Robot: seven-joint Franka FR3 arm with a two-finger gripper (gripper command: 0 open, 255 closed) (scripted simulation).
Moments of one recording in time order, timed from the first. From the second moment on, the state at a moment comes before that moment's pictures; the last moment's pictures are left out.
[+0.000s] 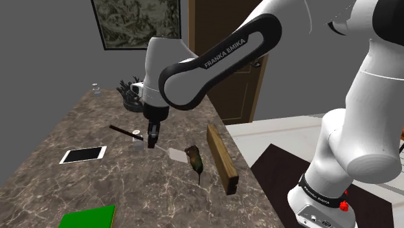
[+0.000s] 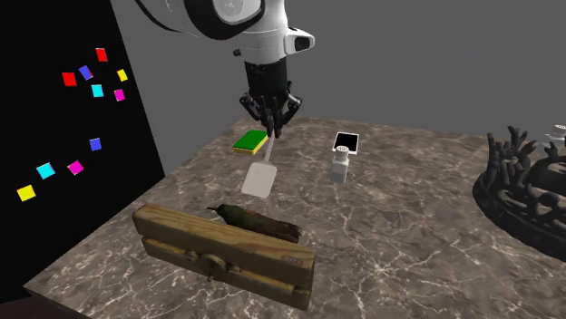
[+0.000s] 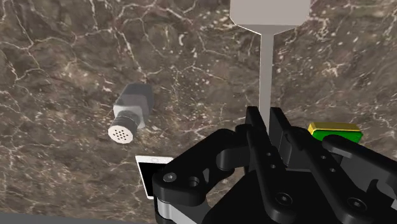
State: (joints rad) arm 0.41 0.06 0.19 -2.16 0.11 2.43 -0.42
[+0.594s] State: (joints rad) arm 0.41 0.01 0.19 -2.09 0.11 2.31 -0.42
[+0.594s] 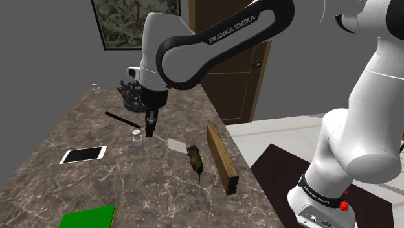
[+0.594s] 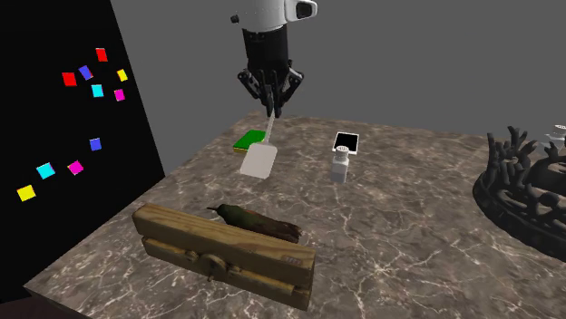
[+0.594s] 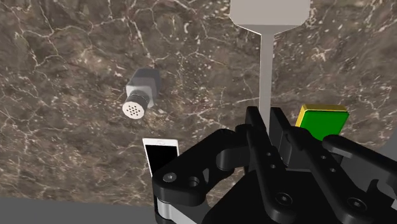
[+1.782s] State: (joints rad) arm 0.31 -0.01 0.08 -1.98 0.15 2.16 -0.64
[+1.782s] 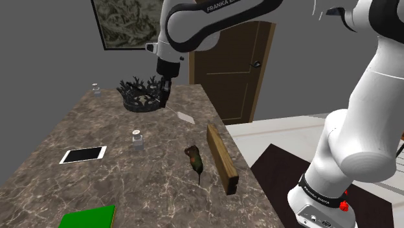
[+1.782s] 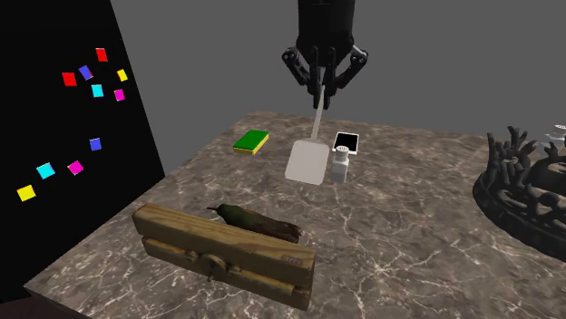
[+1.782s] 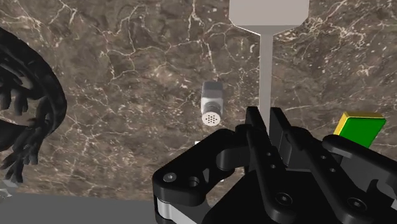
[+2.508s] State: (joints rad) arm 0.18 0.11 -0.04 -1.82 0.20 2.08 -0.90
